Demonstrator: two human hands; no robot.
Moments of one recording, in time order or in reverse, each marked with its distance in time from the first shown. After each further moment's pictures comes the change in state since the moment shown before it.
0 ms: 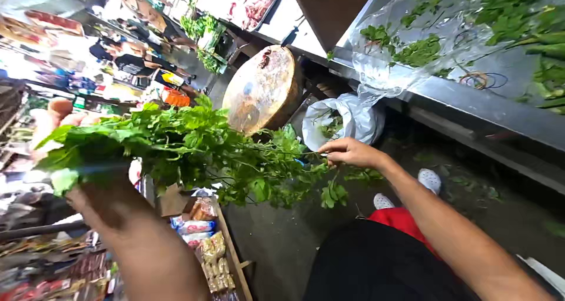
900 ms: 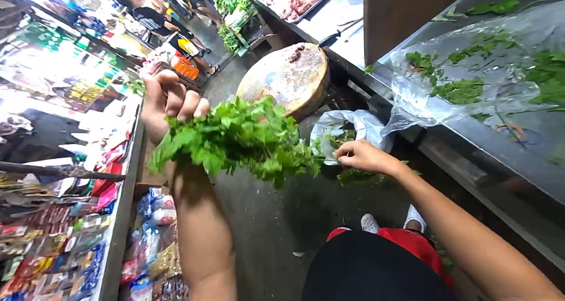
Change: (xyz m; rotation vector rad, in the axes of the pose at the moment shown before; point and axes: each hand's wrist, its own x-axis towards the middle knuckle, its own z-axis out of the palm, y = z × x) left_hand 0.041 -0.049 0.015 -0.730 -0.598 -0.199; right_hand 0.058 -0.042 0.008 -0.578 -0.094 0.127
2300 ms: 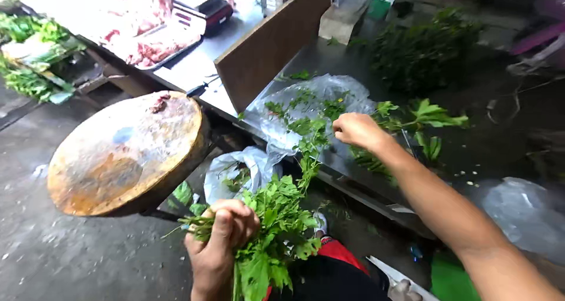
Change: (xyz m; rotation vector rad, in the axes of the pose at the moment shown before) left_hand -0.054 -0.167 0.229 -0.143 -0.145 -0.014; right_hand -0.195 -0.014 -0.206 -0.842 0.436 0.702
